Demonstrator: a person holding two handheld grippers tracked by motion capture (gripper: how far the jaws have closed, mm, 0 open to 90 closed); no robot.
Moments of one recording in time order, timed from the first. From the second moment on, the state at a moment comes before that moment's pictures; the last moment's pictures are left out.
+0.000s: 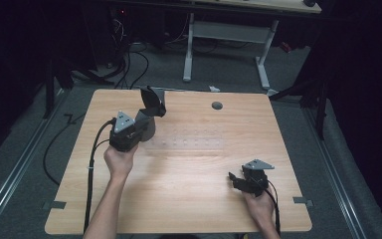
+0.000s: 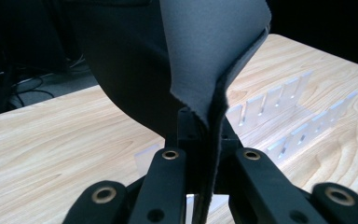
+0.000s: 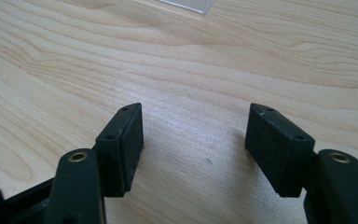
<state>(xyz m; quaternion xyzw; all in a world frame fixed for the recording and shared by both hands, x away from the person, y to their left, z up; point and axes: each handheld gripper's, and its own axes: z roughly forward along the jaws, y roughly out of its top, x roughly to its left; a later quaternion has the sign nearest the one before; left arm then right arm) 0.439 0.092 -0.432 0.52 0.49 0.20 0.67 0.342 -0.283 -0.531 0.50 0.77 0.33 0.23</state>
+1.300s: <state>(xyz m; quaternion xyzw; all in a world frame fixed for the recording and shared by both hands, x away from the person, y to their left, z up) 0.450 0.088 -0.451 0.50 0.51 0.19 0.67 0.342 -0.282 -0.531 0.50 0.77 0.33 0.23</state>
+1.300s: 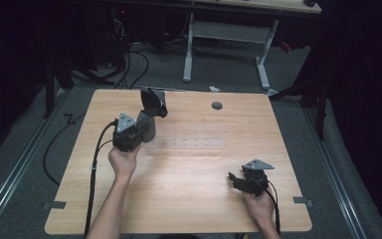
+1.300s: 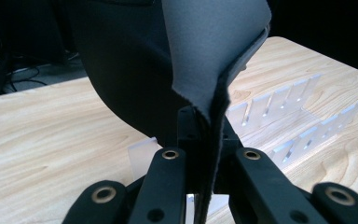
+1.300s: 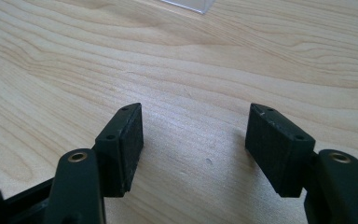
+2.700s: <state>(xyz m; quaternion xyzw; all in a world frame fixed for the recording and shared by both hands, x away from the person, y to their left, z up) 0.419 0.113 -0.460 0.52 0.54 0.17 0.63 0.342 -0.282 -0.531 0.50 0.77 0.33 0.23</state>
